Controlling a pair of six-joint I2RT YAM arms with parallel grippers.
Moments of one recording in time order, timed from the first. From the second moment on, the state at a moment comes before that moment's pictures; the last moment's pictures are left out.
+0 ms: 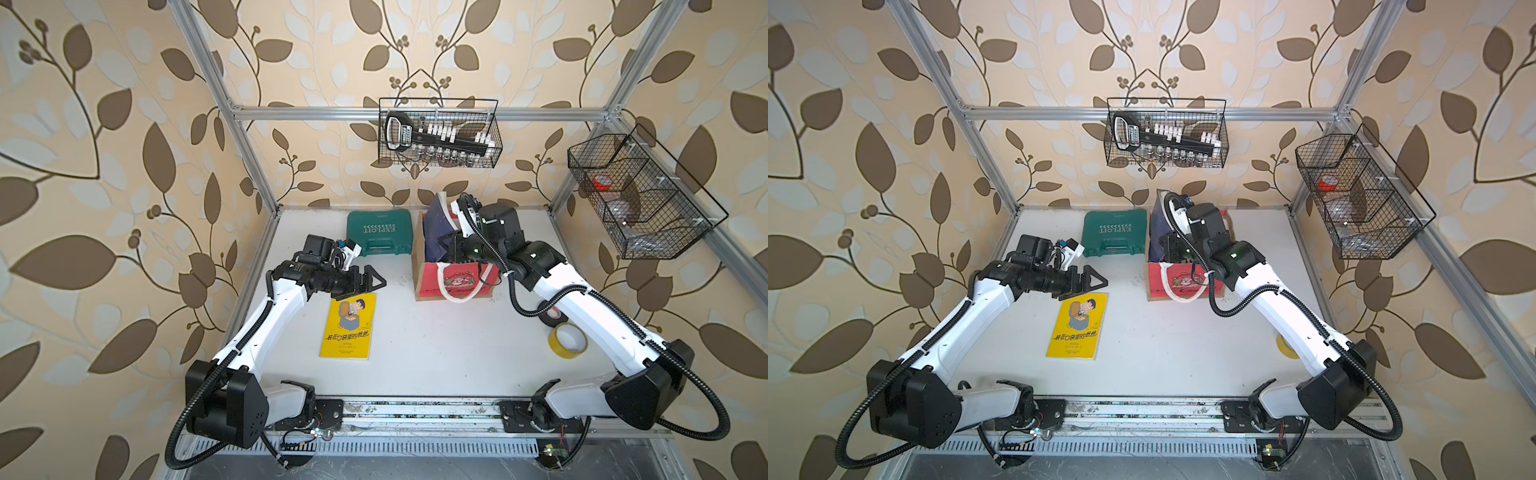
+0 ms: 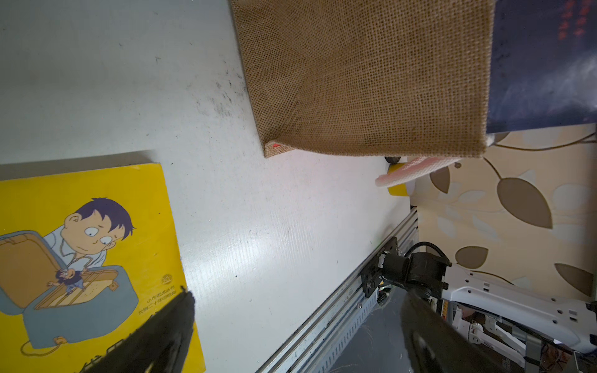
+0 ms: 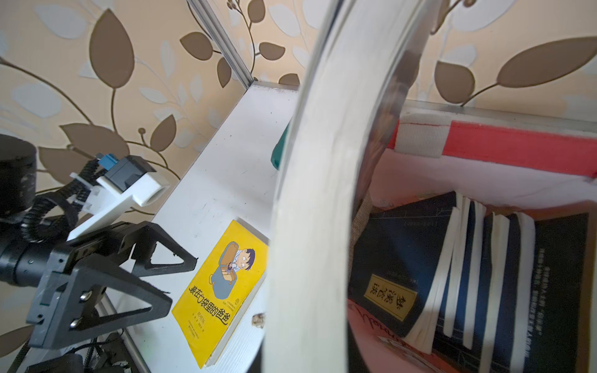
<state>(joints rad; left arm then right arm) -0.18 1.25 1.05 -0.78 0.72 -0.35 0.54 1.40 1.40 -0.54 -0.10 0.34</state>
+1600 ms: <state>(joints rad) -0.14 1.25 1.05 -0.77 0.71 -0.37 0.47 1.43 1.28 -0.37 -0.03 0.44</state>
